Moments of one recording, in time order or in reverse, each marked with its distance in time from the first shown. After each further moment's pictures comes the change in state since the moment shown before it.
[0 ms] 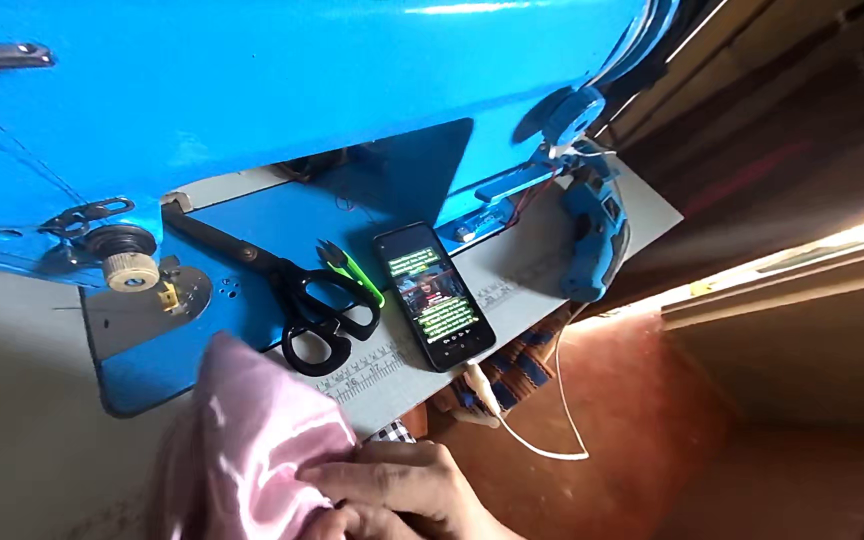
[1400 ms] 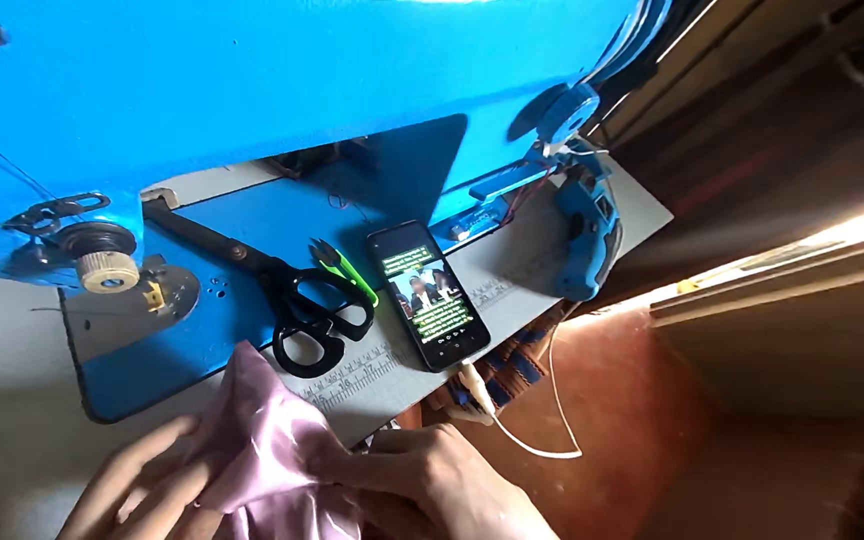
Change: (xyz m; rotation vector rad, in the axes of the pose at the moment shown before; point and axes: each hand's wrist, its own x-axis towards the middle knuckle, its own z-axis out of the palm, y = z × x) left_hand 0.055 -0.004 -0.068 0.530 -0.342 0.122; right_hand -0.006 -0.003 -0.027 -0.526 -0.263 0.208
